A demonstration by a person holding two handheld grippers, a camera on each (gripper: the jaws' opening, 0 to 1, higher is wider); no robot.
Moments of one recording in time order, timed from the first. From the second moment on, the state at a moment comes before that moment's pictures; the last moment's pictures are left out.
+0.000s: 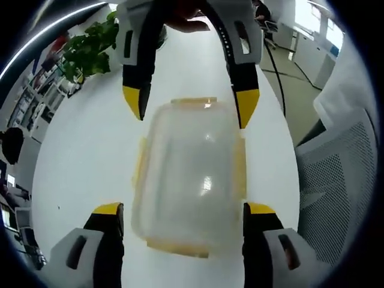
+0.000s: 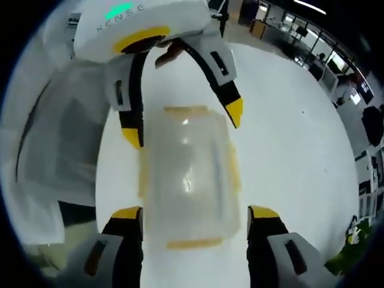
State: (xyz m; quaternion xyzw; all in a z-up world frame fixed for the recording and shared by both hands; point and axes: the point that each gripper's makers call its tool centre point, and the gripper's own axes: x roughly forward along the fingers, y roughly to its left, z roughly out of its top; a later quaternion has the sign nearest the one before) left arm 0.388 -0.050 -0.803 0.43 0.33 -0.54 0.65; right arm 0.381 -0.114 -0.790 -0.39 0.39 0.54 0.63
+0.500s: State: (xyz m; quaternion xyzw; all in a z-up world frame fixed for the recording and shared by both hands) left arm 0.387 -0.053 -0.818 0.45 0.33 -0.54 0.63; right arm 0.376 -0.115 -0.804 -0.41 0.39 0.54 0.62
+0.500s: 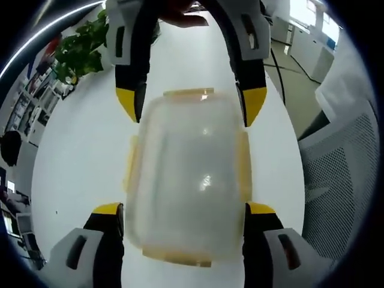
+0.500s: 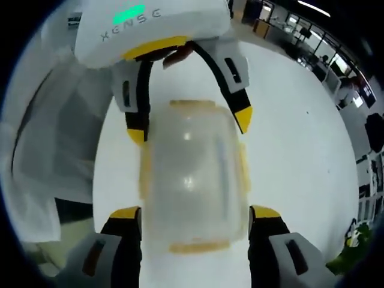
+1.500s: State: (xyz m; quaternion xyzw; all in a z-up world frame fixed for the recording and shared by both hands) left arm 0.384 -0.051 -0.823 0.45 0.34 -0.54 0.62; right arm 0.372 -0.111 -0.808 -0.40 0.39 0.55 0.62
